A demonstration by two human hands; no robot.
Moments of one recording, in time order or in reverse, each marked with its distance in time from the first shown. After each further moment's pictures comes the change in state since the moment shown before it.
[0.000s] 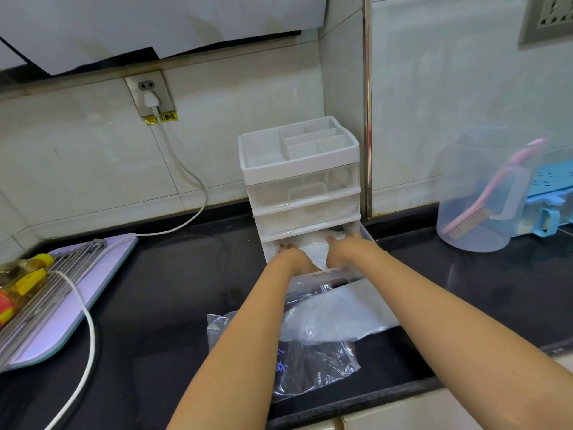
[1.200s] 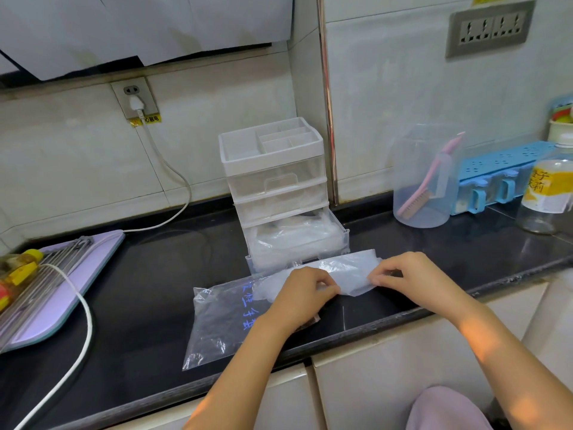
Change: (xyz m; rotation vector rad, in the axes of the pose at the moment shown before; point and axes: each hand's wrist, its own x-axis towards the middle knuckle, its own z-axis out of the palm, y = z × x) left_hand -0.133 0.010 0.086 -0.446 0.305 0.607; right_hand -0.151 0.139 0.078 0.582 0.481 -0.342
